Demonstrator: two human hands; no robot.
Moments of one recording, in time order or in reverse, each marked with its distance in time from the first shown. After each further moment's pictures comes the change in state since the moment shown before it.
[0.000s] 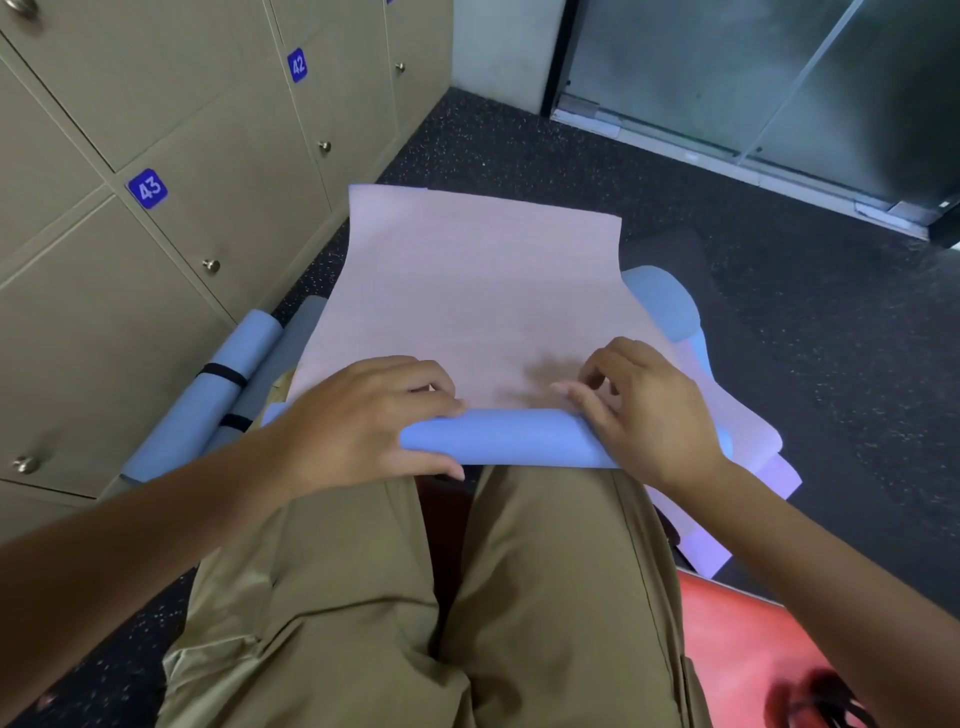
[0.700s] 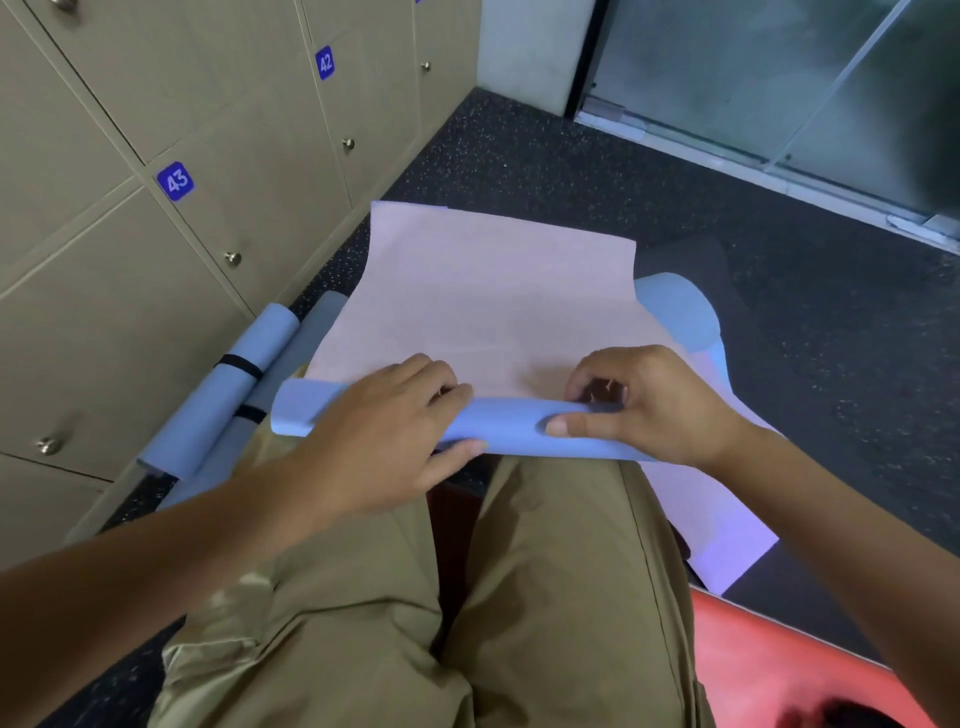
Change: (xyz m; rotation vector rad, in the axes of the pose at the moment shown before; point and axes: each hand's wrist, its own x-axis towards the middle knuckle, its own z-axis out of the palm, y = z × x) left_hand -0.002 0.018 0.016 0.322 -0.001 -0.179; right_hand 0.035 0.005 -0.015 0.390 -0.448 -0.051
